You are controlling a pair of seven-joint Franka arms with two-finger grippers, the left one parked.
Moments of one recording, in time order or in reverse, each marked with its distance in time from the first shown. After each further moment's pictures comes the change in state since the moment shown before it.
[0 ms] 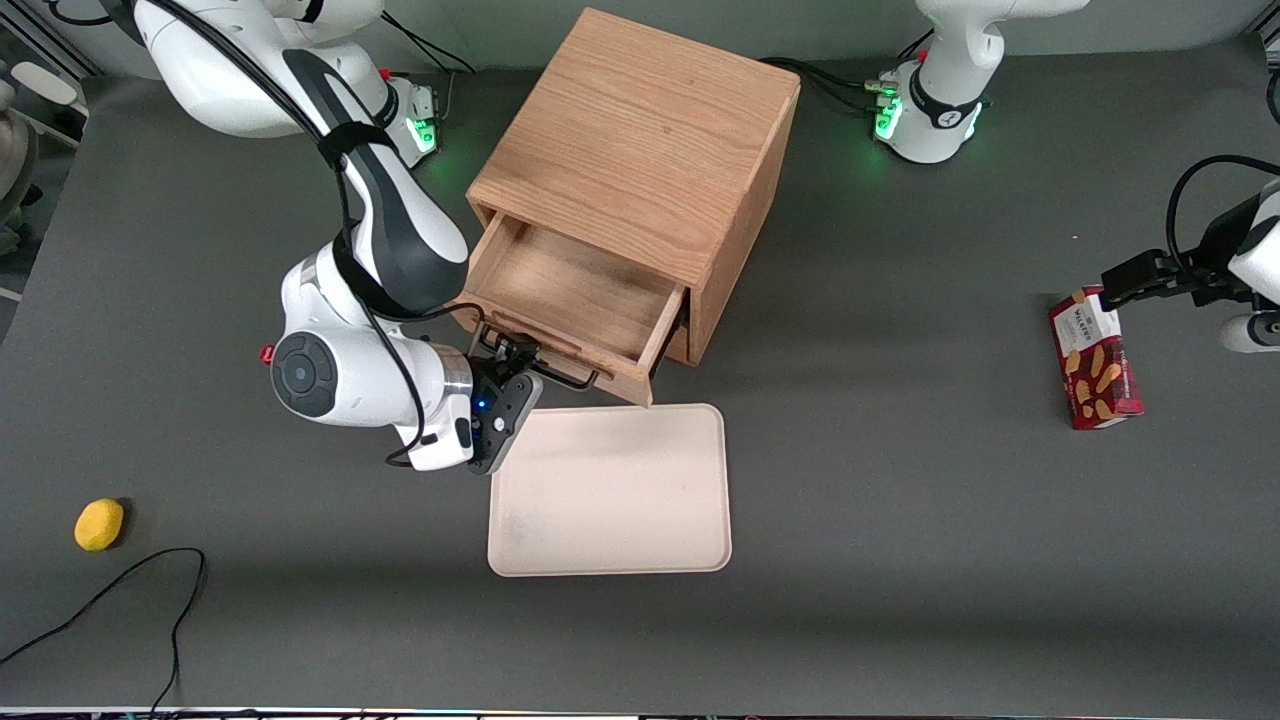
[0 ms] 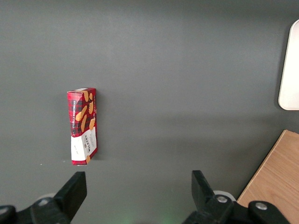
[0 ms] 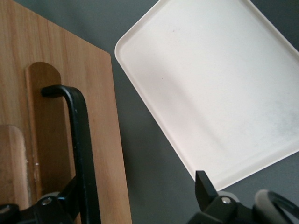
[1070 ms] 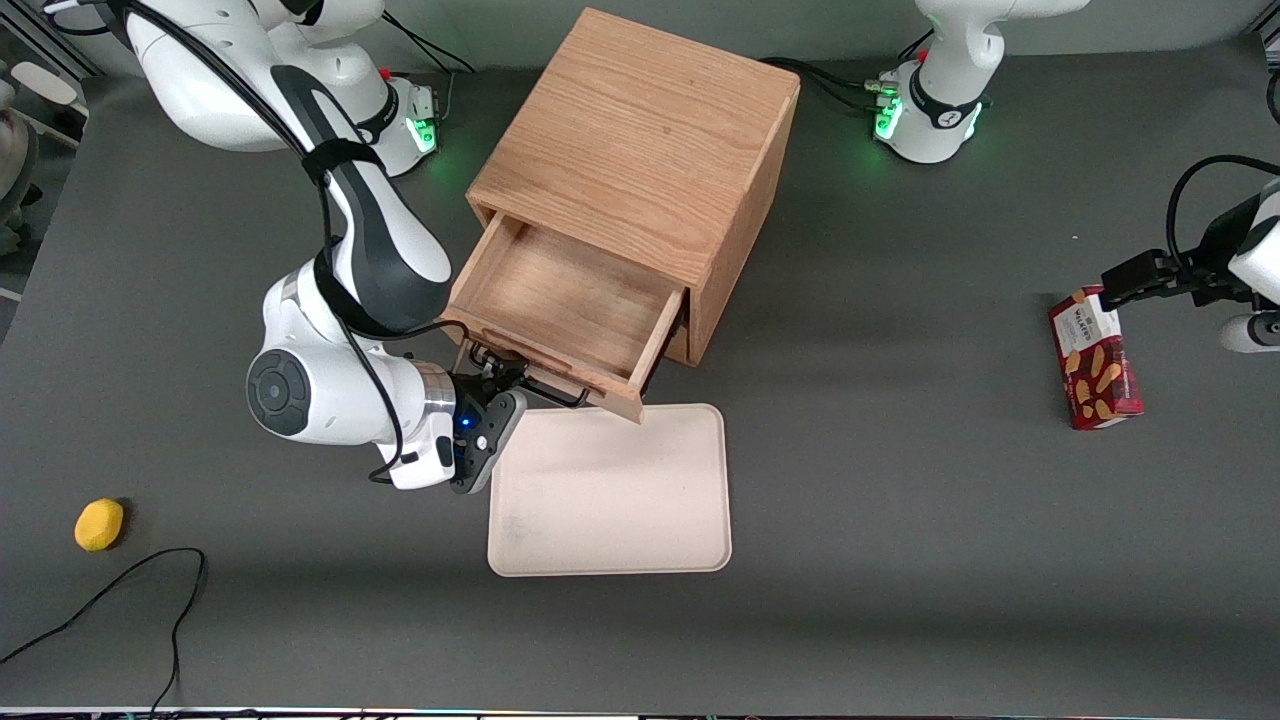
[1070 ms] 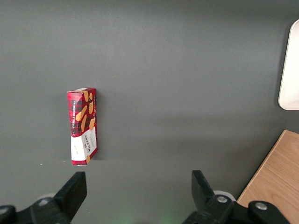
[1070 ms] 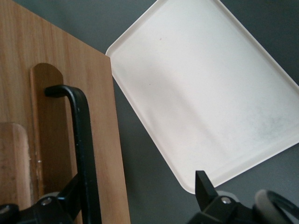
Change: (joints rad) arm -0.025 0.035 0.000 0.054 0.000 0.000 -0.024
